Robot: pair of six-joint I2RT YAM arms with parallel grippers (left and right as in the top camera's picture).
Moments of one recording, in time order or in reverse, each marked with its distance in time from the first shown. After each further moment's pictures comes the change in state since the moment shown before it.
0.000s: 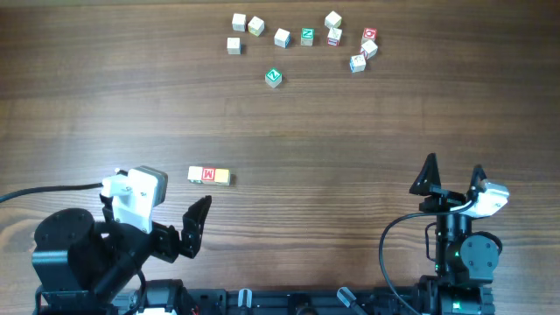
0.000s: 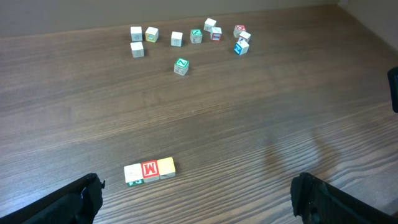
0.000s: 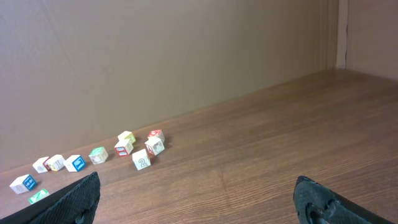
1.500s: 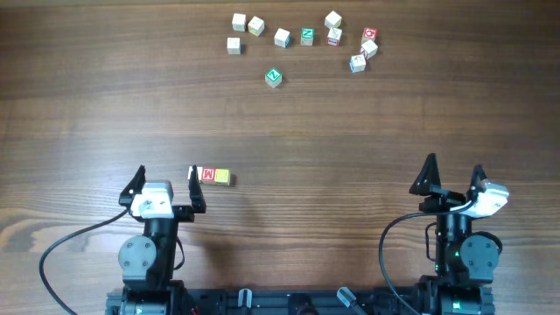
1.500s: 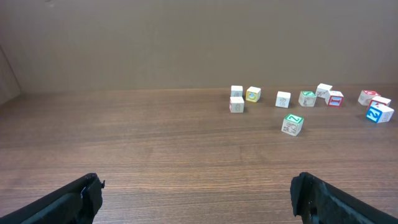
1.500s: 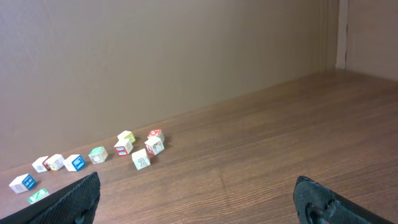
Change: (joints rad) left arm -0.040 -0.550 -1.080 1.051 -0.416 -0.093; right arm 0.000 0.000 0.000 -0.001 0.000 -0.003
